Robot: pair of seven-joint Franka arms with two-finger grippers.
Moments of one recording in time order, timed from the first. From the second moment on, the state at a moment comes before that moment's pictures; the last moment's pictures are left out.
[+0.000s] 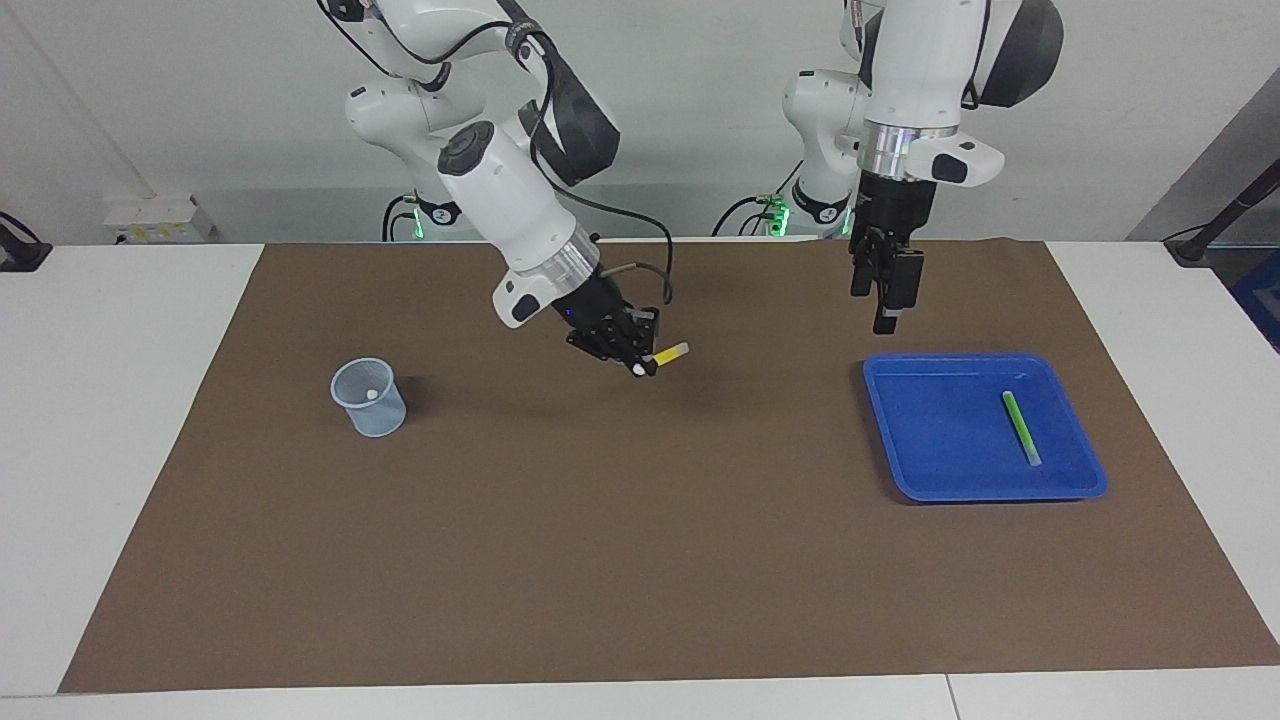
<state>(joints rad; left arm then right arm) -0.30 -0.09 -0.02 -1.82 0.08 2.11 -1.71 0.44 0.20 0.01 -1.75 0.47 2.25 0.43</state>
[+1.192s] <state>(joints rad) 0.14 -0.12 -0.02 -1.90 -0.13 1.89 -0.11 0.12 -0.02 0.00 -1.95 -0.06 2.10 -0.53</state>
